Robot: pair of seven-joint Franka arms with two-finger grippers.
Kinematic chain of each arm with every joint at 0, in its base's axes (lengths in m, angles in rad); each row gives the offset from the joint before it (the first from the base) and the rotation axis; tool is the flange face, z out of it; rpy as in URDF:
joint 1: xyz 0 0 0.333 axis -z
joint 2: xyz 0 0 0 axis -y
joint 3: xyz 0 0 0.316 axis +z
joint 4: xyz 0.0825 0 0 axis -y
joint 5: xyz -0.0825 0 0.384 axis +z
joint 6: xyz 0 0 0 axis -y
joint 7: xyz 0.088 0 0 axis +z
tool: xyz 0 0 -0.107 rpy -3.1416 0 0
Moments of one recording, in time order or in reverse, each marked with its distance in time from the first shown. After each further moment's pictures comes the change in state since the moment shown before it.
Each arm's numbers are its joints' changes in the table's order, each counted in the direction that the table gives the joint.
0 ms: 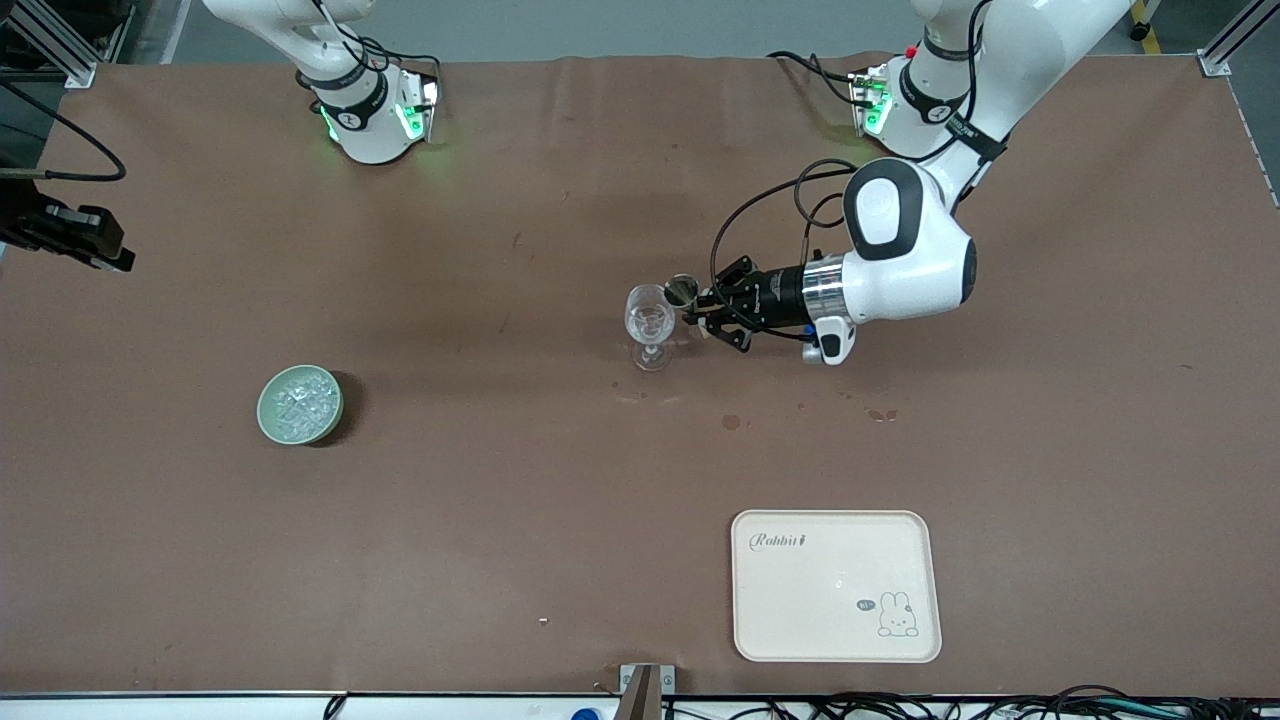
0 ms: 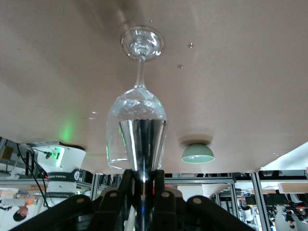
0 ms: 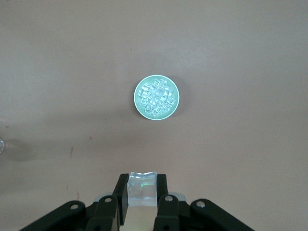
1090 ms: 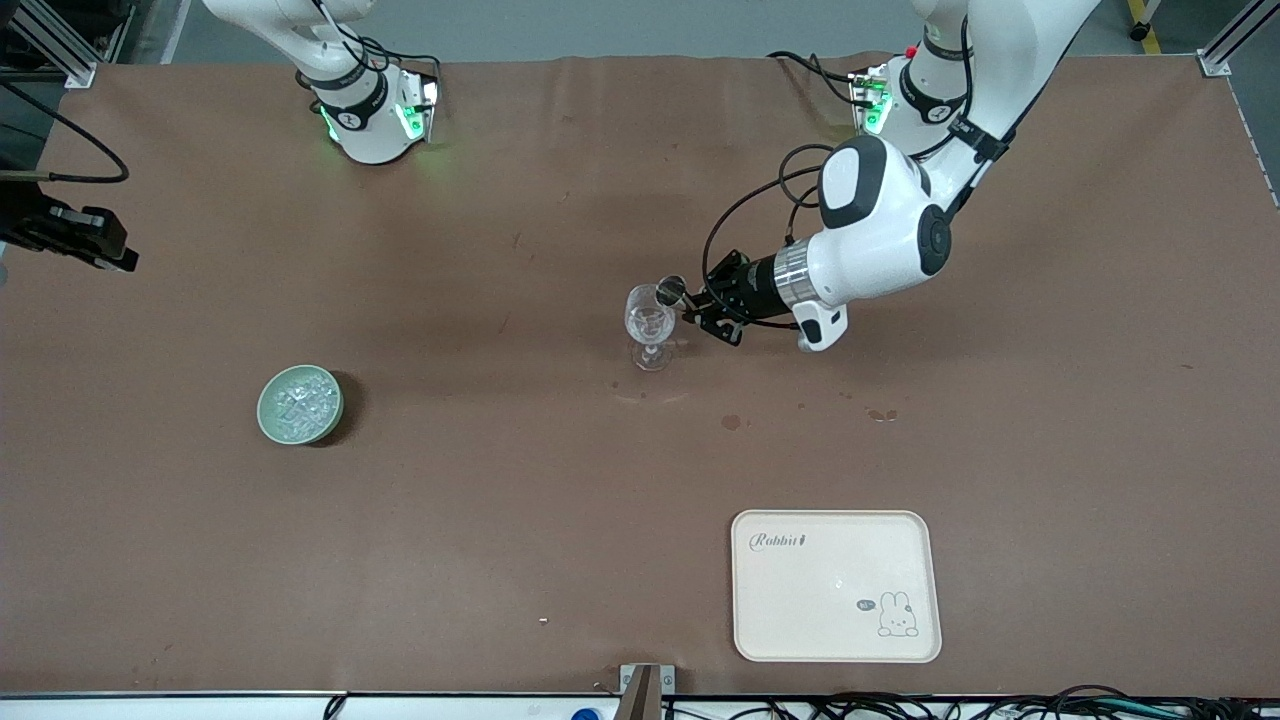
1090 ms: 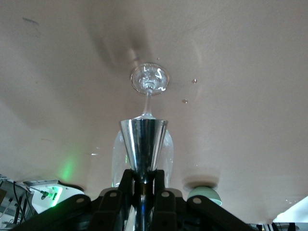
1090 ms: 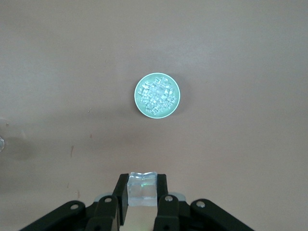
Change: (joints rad) left arm 0.064 0.017 -0.001 0.016 0.357 0.076 0.360; right arm 0.000 0.000 -0.001 -0.007 0.005 -0.002 0.000
